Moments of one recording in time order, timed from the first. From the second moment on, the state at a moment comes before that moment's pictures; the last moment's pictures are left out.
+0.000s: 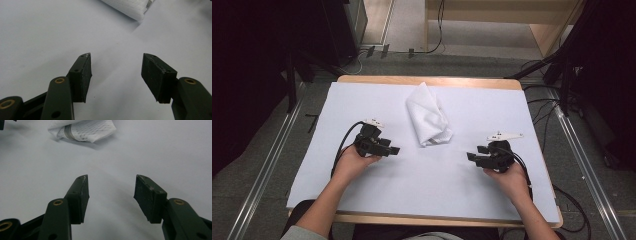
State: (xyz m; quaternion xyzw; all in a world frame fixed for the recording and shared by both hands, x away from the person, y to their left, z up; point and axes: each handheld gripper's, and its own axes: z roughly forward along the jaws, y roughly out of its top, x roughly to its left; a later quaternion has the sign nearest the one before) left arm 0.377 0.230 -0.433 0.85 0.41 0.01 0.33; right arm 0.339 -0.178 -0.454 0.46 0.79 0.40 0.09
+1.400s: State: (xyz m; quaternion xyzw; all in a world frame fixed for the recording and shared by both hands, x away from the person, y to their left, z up) left arm 0.375 0.240 -0.428 0.84 0.42 0.01 0.34; right arm 0.392 -0.117 -0.425 0.46 0.78 0.42 0.07
